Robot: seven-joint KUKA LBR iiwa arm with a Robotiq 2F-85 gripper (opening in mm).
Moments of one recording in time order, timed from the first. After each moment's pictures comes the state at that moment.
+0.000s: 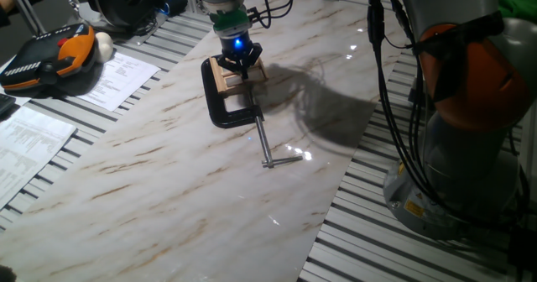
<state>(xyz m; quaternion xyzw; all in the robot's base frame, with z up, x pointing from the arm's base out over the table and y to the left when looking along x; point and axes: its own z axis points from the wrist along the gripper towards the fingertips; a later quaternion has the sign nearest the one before) 0.555 -0.151 0.046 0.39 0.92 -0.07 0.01</state>
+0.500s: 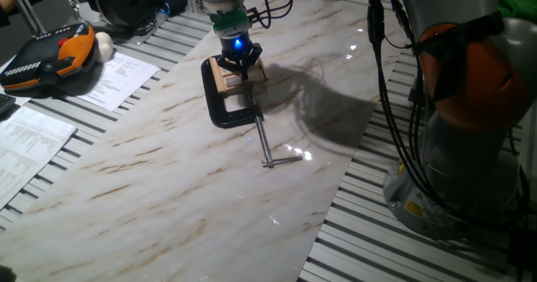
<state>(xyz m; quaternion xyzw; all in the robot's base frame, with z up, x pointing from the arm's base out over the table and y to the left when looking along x) 0.555 -0.149 0.045 0.39 0.92 -0.07 0.01</state>
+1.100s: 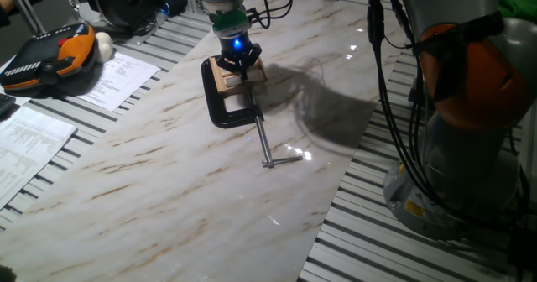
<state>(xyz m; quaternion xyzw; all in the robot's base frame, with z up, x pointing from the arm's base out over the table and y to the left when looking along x) 0.555 -0.147 0.046 0.39 0.92 -0.06 0.01</state>
